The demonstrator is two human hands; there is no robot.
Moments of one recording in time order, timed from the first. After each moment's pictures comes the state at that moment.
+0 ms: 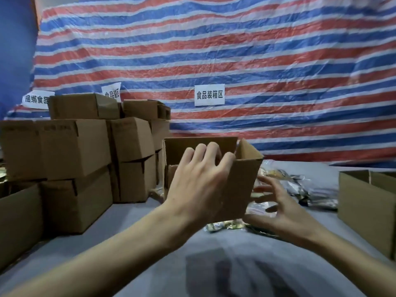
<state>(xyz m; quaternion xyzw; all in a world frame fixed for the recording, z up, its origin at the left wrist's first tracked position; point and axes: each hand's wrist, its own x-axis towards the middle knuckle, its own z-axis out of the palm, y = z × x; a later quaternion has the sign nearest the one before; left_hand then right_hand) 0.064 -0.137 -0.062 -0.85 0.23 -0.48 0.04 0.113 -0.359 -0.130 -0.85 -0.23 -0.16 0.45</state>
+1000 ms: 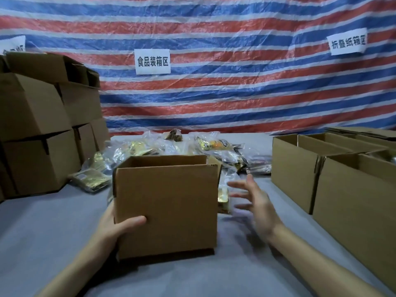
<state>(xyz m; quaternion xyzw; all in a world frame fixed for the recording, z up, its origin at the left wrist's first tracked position) 0.183 -0.136 -0.246 -0.66 0.17 -0.06 -0.73 0.148 -0.455 -0.217 -0.73 0.00 -0.15 0.67</state>
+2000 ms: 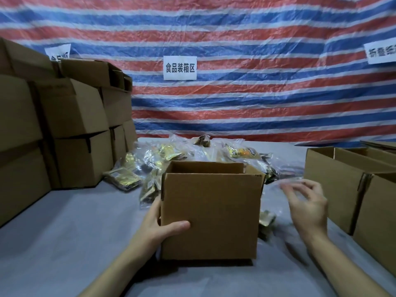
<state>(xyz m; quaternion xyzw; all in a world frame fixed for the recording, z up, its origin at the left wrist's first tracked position) 0.173 -0.140 -0.243 -0.67 0.19 0.00 -0.71 0.172 -0.471 -0.214 -0.75 0.08 -0.45 0.48</state>
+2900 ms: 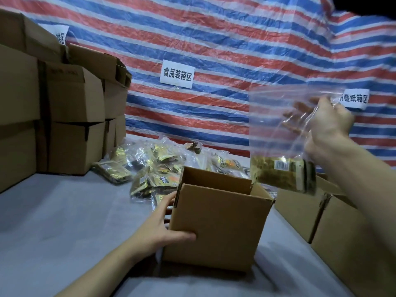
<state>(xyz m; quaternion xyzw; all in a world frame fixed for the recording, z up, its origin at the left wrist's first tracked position) 0.156 -0.147 -0.241 -0.69 0.26 0.02 -0.67 0.109 -0.401 0.017 -0.55 0.02 -0.47 0.69</state>
